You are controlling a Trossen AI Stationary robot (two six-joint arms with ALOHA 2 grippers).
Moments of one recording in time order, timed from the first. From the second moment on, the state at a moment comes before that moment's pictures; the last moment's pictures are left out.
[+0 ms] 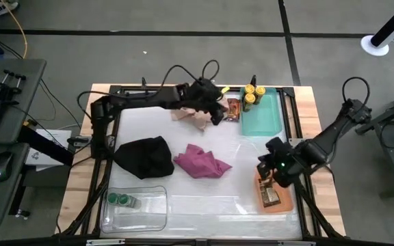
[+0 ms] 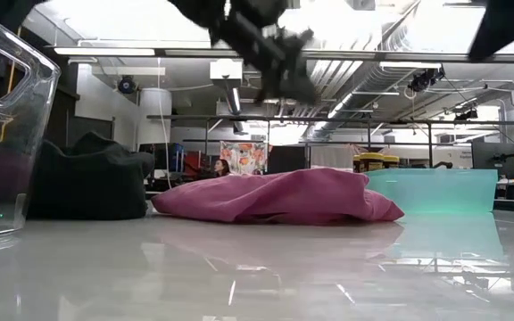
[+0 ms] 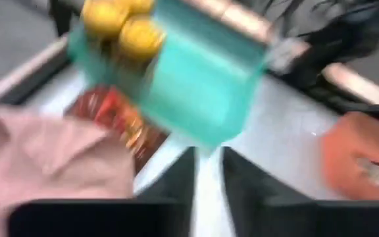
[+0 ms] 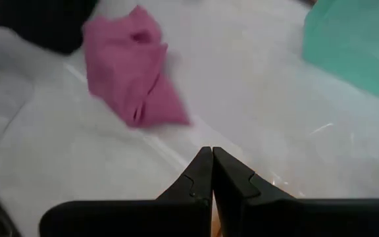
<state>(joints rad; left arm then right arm) 0.29 1.96 1.65 -0.32 0.07 -0.27 0.66 1.13 1.02 -1.15 0.57 1.55</state>
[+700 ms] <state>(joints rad) 0.23 2.44 1.88 -0.13 -0.30 -0.50 0.30 1.13 1.02 -1.08 0.51 1.54</state>
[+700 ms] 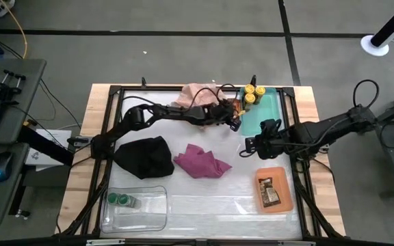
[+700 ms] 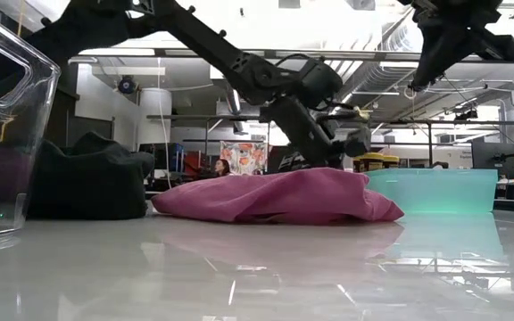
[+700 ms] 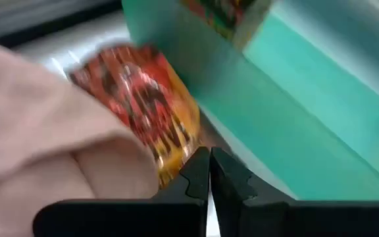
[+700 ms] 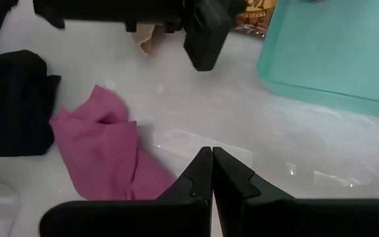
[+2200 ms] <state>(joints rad) -0.09 2.35 1.88 -0.54 0.16 -0.23 0.29 1.13 1.02 -1.06 0.37 1.18</state>
